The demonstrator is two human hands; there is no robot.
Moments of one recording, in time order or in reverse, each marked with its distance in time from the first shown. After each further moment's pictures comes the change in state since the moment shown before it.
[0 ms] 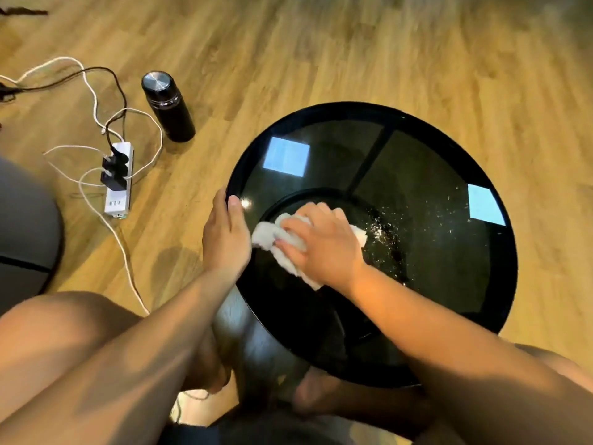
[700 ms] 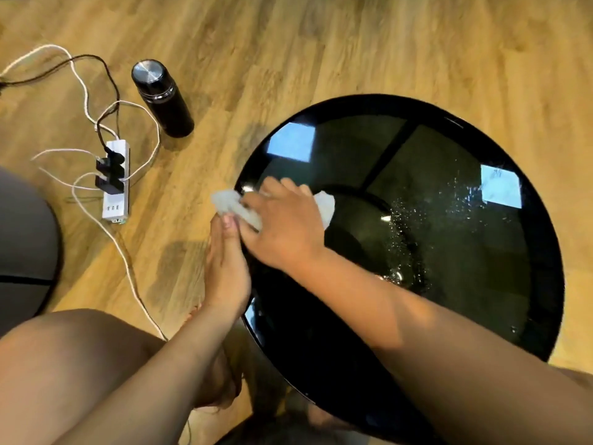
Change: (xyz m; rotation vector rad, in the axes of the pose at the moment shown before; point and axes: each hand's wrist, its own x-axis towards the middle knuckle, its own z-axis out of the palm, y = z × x) left_hand 0.005 -0.007 -0.004 -0.299 -0.044 -0.031; right_hand 0.092 -0.043 0.020 0.071 -0.069 0.149
